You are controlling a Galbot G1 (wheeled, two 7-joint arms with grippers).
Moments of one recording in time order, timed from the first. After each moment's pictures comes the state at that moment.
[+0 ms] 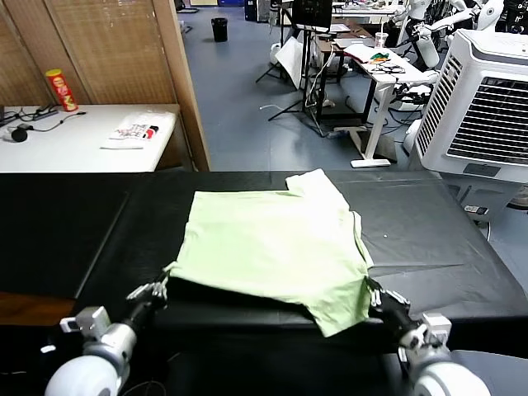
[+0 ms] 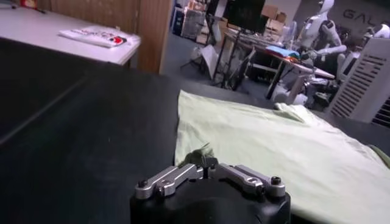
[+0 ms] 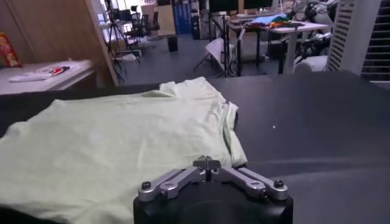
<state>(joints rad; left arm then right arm) 1.50 -1.14 -0.60 -2.15 -0.71 0.41 -0.19 -1.32 1.24 0.56 2.00 0.42 -0.45 0.00</state>
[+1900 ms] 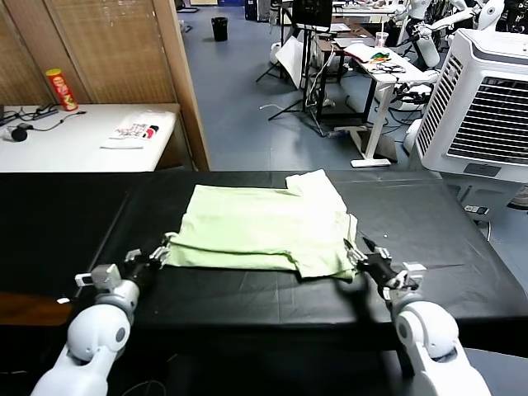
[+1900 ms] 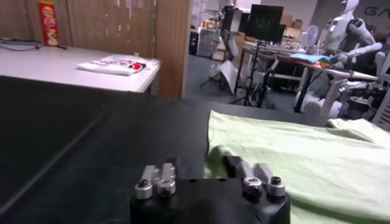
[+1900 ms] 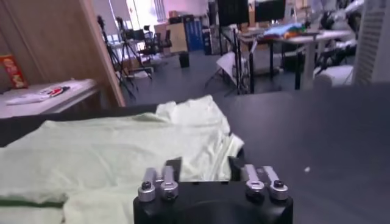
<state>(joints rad) 1.32 -1.10 -0.57 -1.93 -0.64 0.39 -0.17 -1.41 1.21 0.58 2.01 0.38 -0.44 -0.08</state>
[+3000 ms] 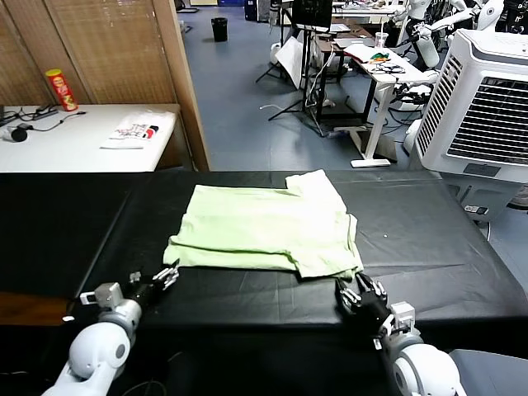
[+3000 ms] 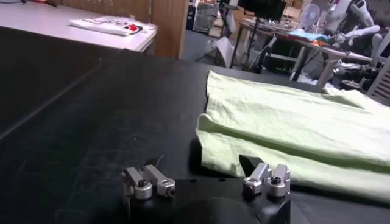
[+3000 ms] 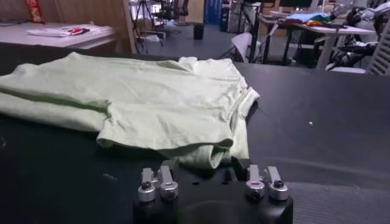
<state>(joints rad) 1.33 -1.10 -0.55 -1.84 -0.69 0.39 -0.12 -1.42 1.23 0.52 1.98 0.24 -0.44 -0.09</state>
